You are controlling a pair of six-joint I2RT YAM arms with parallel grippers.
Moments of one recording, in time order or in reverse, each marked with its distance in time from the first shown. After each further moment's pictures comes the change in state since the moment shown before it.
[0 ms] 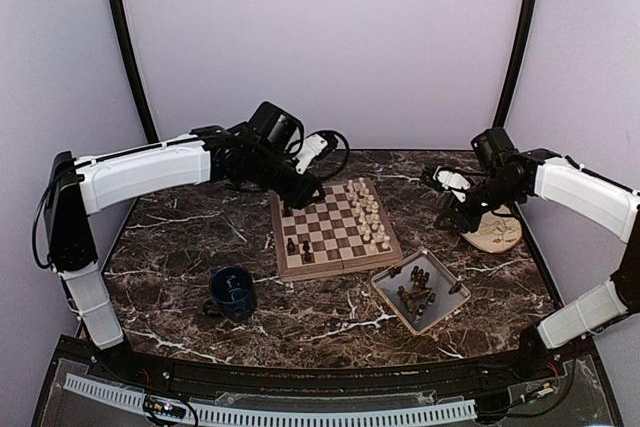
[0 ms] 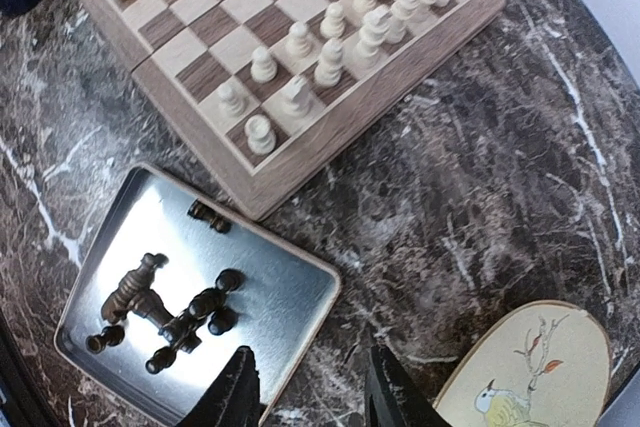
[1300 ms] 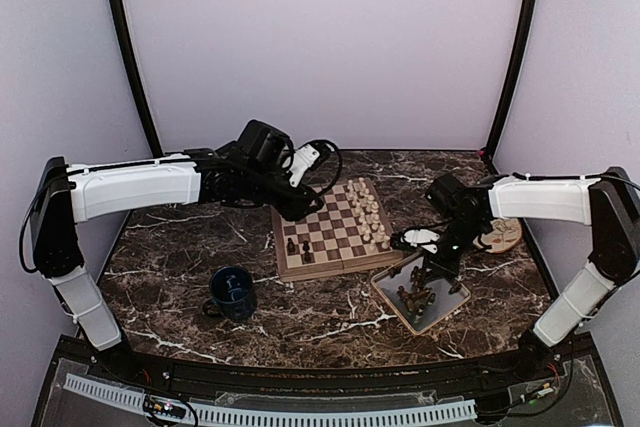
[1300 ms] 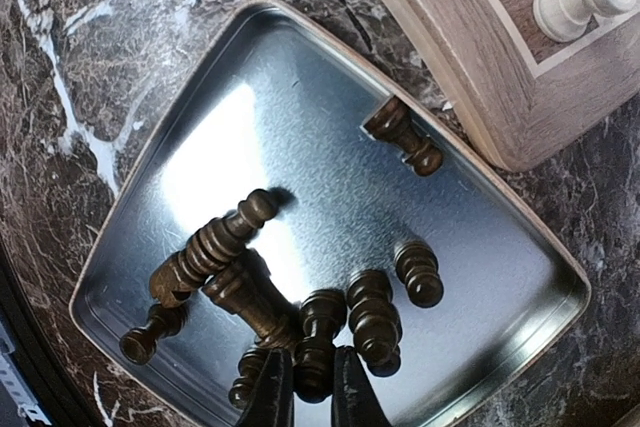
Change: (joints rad) left arm -0.003 -0.114 -0.255 0.253 0.025 -0.032; right arm 0.220 0.201 -0.115 -0.066 0.082 0.001
